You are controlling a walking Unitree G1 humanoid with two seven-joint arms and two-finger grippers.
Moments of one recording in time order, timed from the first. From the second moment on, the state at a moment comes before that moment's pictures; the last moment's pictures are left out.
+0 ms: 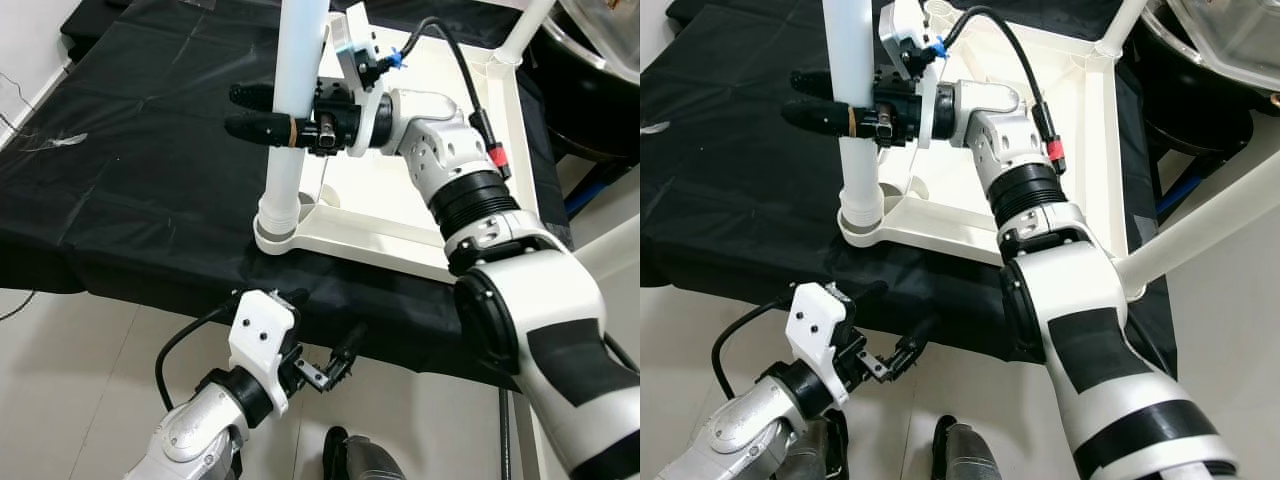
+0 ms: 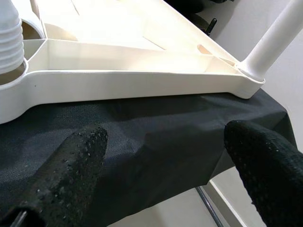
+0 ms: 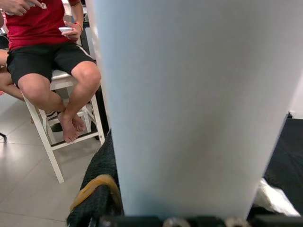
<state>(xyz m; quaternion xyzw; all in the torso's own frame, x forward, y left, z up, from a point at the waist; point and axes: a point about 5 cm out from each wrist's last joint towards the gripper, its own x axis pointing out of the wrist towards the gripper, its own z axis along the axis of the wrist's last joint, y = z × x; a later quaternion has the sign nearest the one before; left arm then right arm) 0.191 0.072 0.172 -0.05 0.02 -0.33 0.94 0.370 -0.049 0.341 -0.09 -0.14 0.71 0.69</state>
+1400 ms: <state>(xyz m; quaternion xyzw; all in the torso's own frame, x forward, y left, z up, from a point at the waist) 0.205 0.086 0.179 -0.03 0.00 -0.30 0.95 0.373 -0.021 0.324 -0.09 -0.09 0.63 0.77</state>
